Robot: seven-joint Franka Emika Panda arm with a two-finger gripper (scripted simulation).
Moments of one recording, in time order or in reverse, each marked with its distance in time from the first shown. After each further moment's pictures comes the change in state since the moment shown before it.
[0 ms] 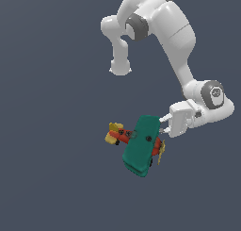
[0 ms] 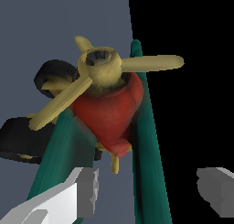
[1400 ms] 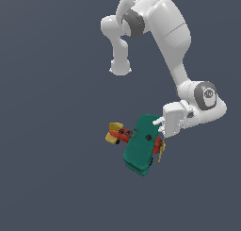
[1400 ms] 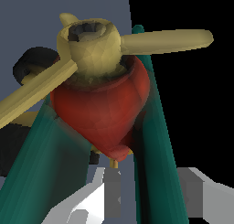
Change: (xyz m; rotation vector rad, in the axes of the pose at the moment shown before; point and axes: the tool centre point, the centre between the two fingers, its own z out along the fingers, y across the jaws) arm -0.006 0.002 0.027 -0.001 -0.002 -0.003
